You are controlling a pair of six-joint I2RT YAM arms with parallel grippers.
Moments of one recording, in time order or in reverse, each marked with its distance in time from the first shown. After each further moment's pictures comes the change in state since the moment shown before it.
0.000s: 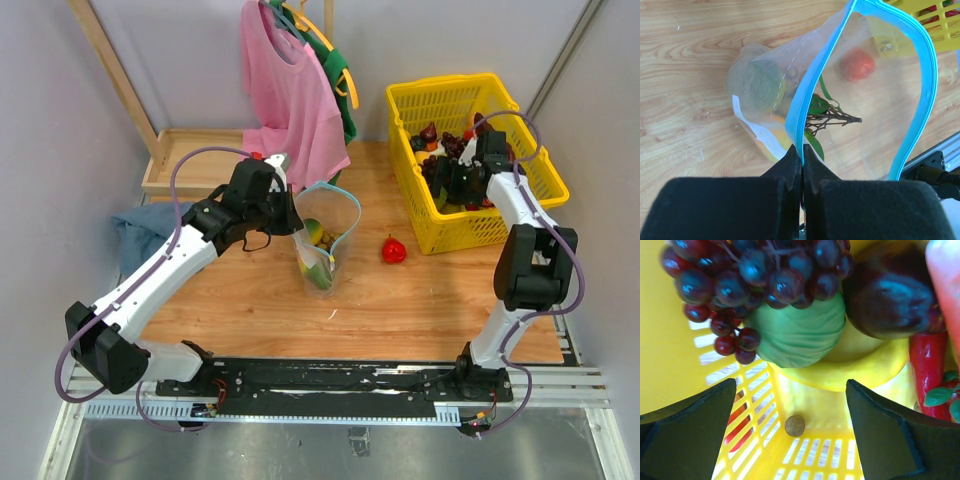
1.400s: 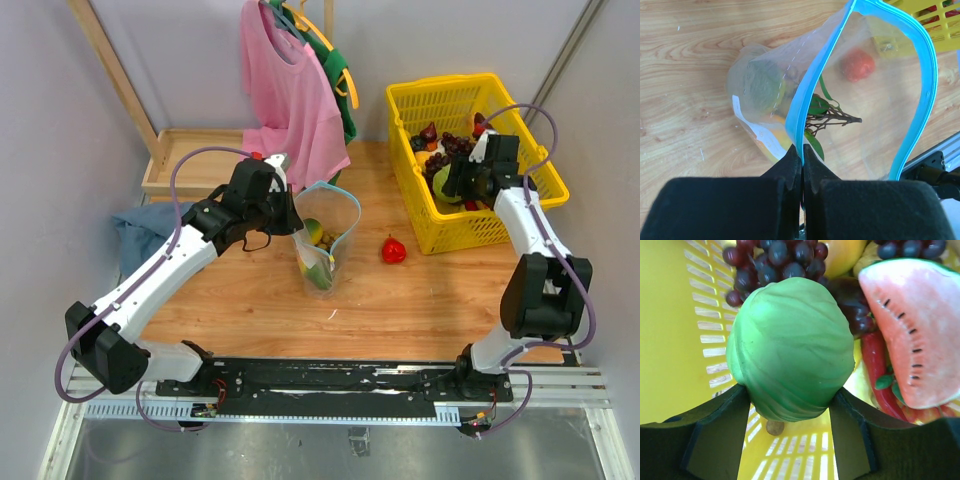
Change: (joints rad) left arm 0.000 0.000 0.000 0.000 0.000 0.000; right arm 0.003 -0.181 -0.169 0.159 0.111 -0.051
